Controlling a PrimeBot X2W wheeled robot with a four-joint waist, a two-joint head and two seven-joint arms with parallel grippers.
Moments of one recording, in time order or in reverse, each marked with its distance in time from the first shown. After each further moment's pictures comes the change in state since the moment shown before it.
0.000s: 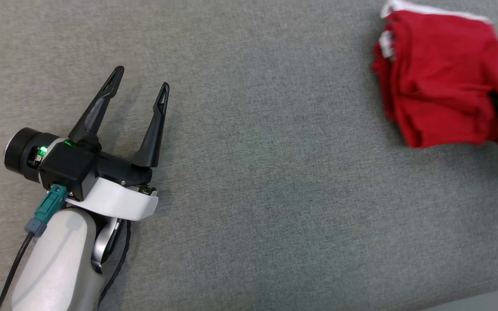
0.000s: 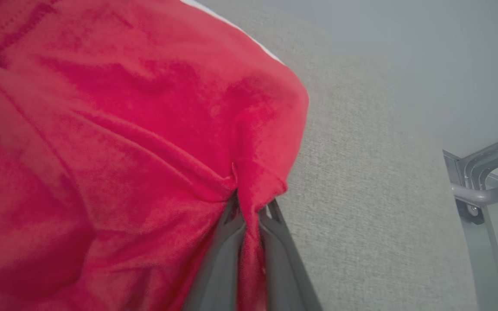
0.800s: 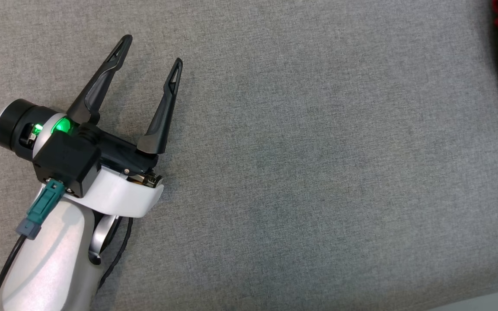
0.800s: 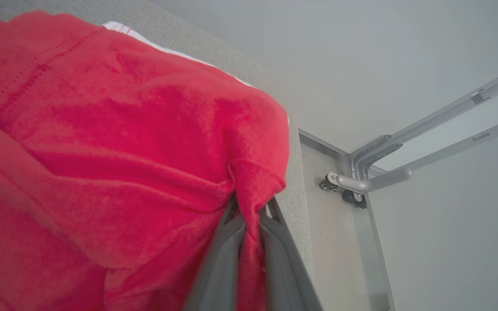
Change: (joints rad) left arm -0.055 0.031 -0.038 -0.139 0.014 0.000 0.049; right arm -0.043 -0.147 -0.241 0.129 -0.103 0.000 -0.054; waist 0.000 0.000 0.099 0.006
